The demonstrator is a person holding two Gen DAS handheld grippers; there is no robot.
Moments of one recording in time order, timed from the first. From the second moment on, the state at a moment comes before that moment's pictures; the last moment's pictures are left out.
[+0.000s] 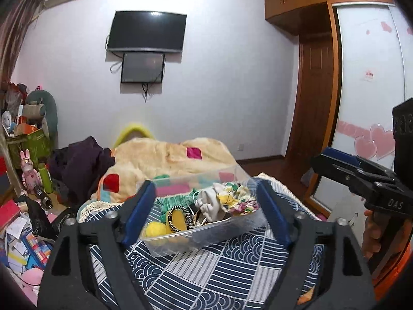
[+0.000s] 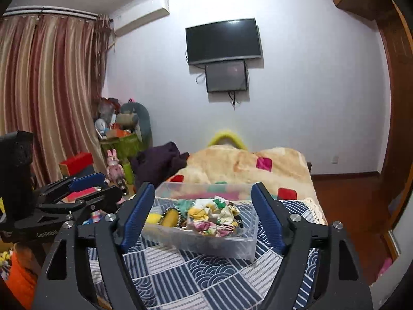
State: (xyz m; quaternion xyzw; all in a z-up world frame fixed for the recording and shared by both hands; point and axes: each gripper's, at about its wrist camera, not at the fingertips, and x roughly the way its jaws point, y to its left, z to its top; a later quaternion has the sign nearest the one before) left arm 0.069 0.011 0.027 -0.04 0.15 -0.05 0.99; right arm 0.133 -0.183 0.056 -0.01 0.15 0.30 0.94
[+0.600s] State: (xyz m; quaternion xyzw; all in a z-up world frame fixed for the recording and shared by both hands) left arm 0.031 0.006 0.026 -0.03 0.12 -0.03 0.99; right arm 0.105 -0.181 0.046 -0.01 0.14 0.29 0.95
